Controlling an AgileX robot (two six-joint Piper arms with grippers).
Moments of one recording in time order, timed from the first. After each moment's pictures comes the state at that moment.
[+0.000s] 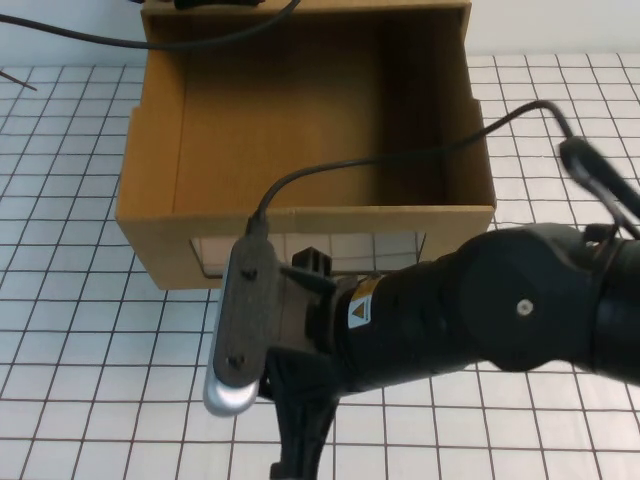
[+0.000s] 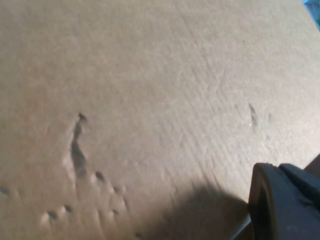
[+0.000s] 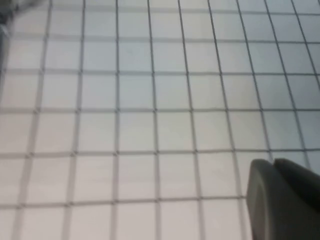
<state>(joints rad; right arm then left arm) 0.97 1.55 -1.16 0.59 0.50 -0.99 -0.18 2.02 -2.20 -0.77 1.18 0.26</state>
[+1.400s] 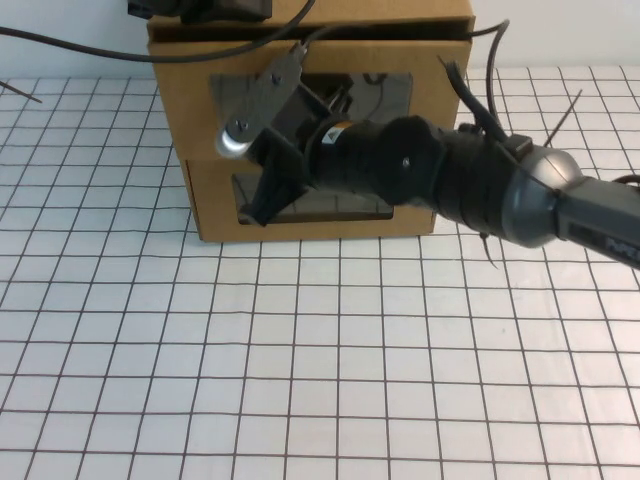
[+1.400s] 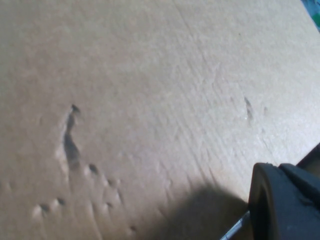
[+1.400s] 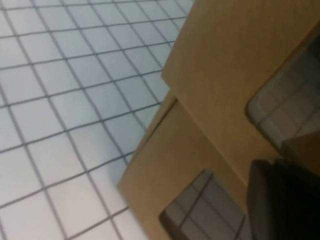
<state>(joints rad) 0.70 2.01 -1.63 0.63 0.13 -1.01 -0.18 2.02 -2.20 -0.78 1.20 0.26</state>
